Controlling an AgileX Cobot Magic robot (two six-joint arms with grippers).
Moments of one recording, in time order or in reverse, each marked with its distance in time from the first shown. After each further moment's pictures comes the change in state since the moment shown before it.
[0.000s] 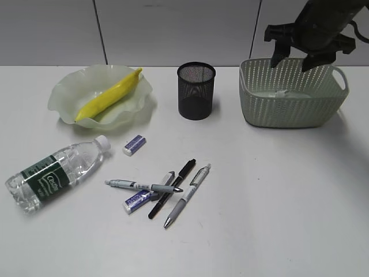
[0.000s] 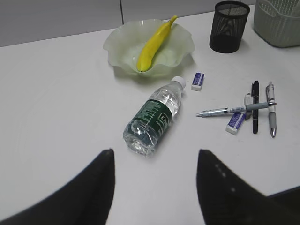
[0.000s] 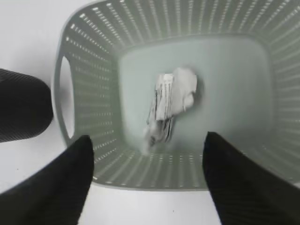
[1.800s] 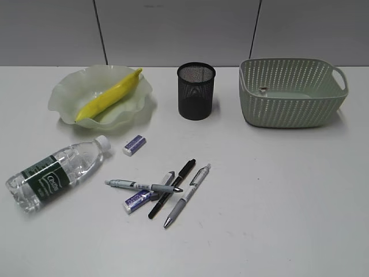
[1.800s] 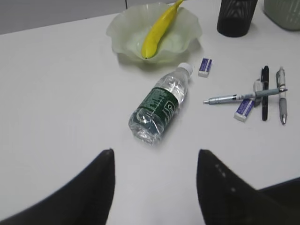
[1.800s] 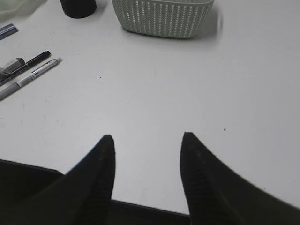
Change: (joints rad) left arm 0.000 0.058 0.000 0.026 -0.003 0.002; right arm 0.000 -1.945 1.111 0.039 0.302 -0.371
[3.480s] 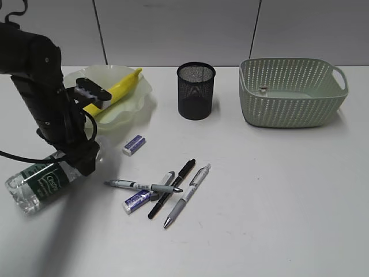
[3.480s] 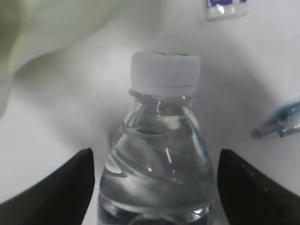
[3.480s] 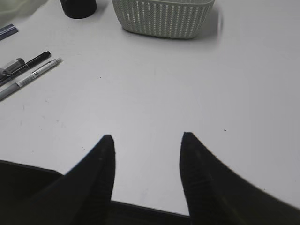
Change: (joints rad) left arm -0.114 1.912 -0.690 0.024 -0.258 0.319; right arm 0.000 -0.004 0.009 0.000 -0.002 -0.006
